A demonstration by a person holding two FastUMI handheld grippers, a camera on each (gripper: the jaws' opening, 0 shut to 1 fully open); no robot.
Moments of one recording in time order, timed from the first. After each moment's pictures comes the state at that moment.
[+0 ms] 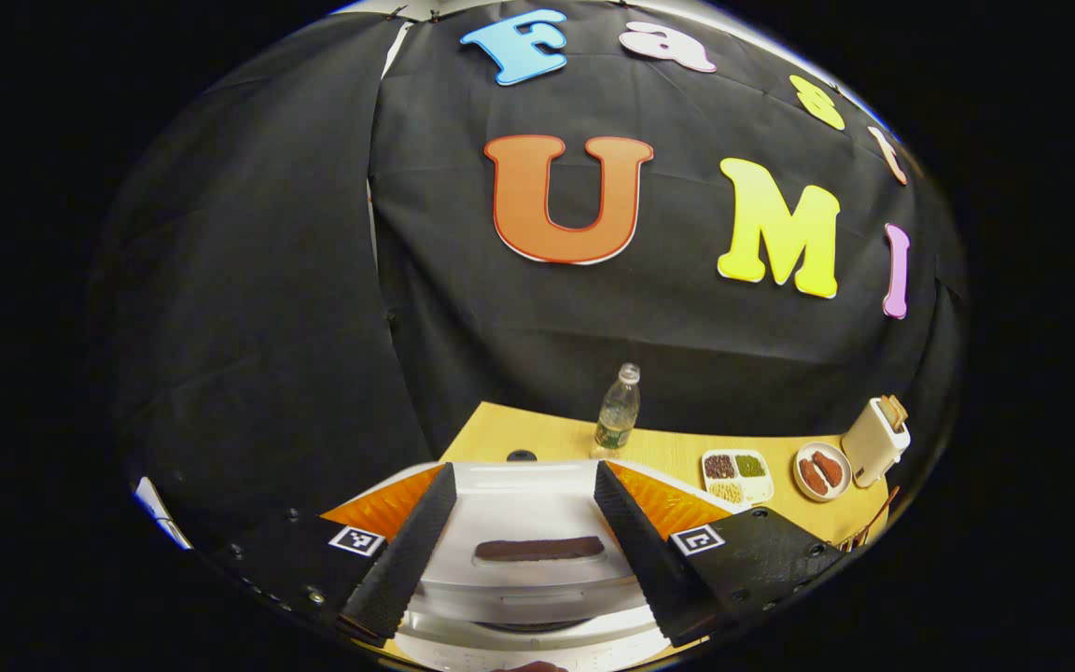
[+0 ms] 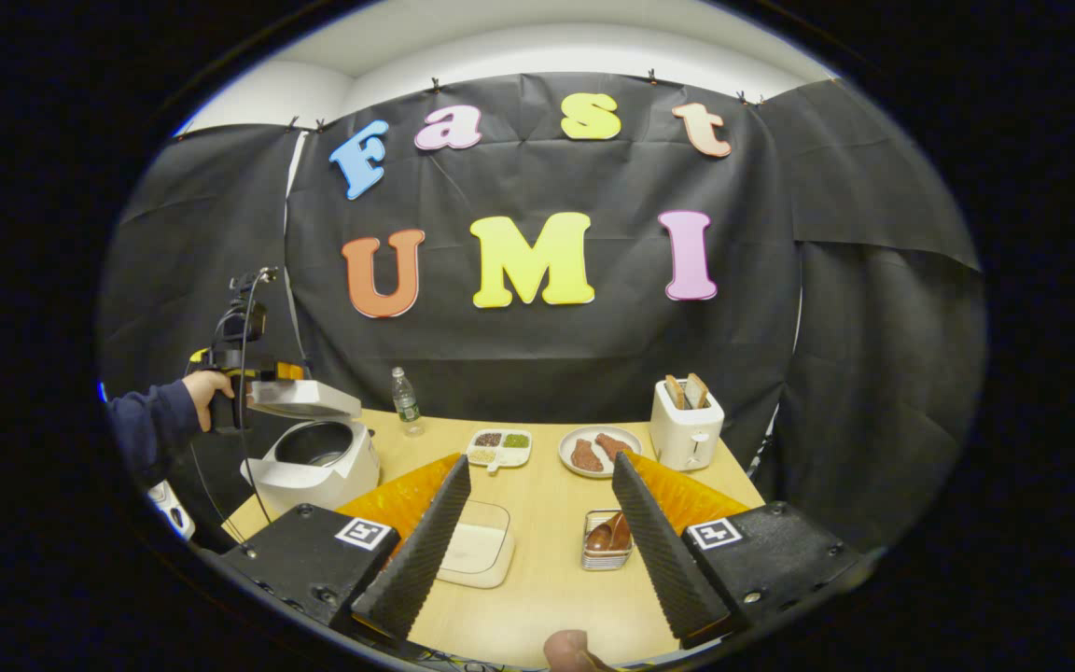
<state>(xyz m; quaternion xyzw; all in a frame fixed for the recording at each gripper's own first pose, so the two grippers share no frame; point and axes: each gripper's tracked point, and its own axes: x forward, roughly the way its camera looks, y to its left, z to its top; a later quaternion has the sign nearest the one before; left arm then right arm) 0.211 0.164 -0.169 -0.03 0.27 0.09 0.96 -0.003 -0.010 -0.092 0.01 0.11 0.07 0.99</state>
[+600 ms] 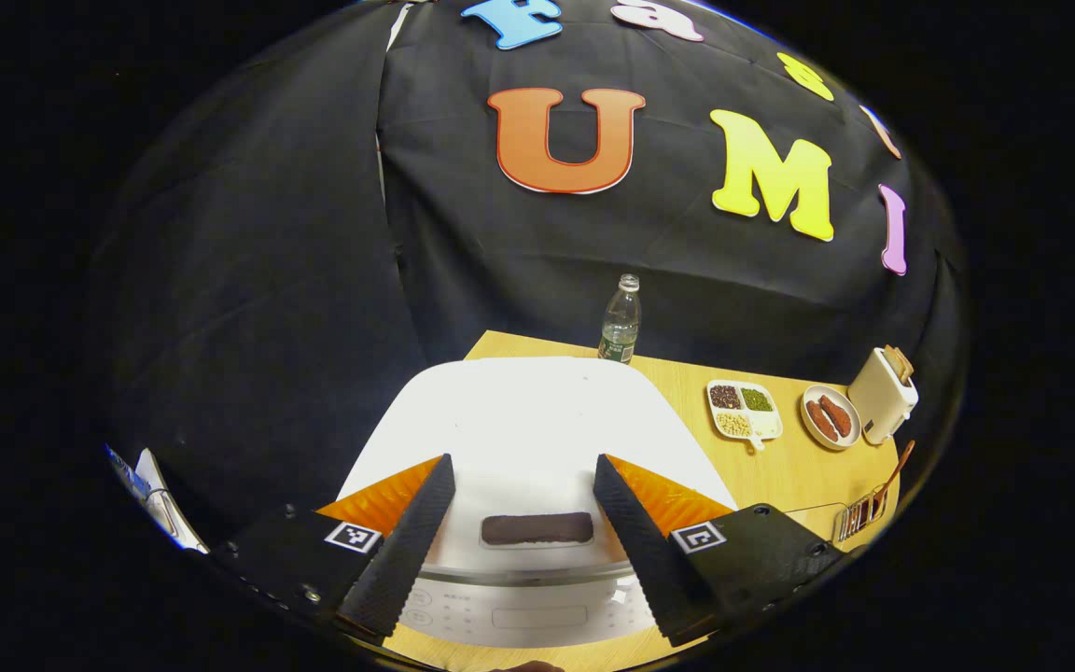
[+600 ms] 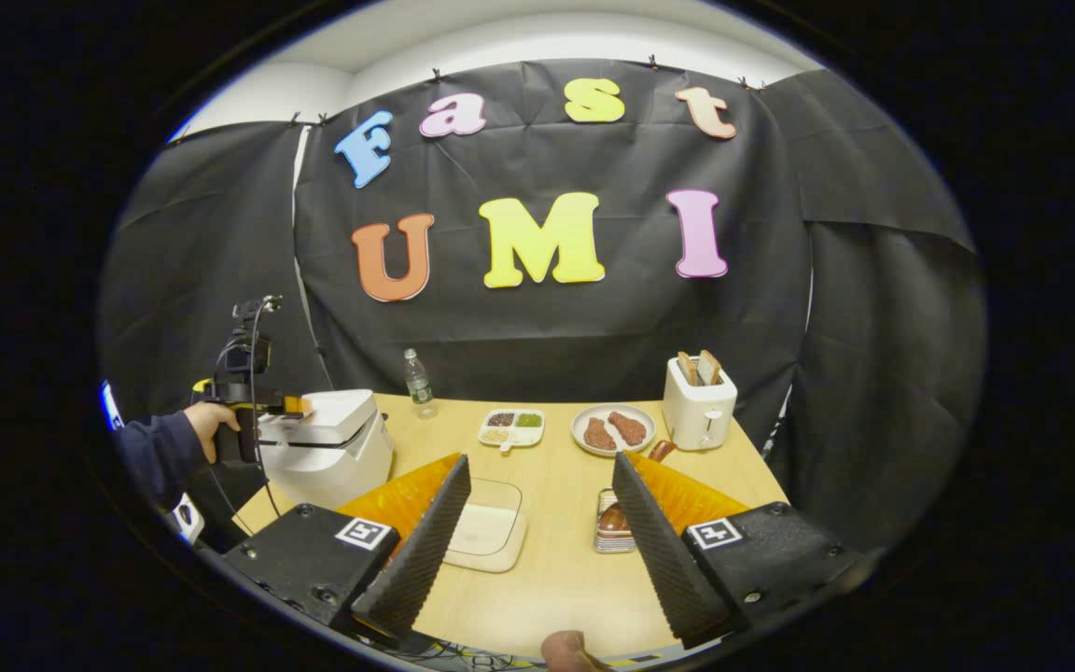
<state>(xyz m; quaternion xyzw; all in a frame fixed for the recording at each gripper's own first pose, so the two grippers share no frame) 0.150 0.147 -0.226 -0.03 0.32 0.10 0.94 -0.013 -0.009 -0.114 0.02 0.13 0.08 0.99</state>
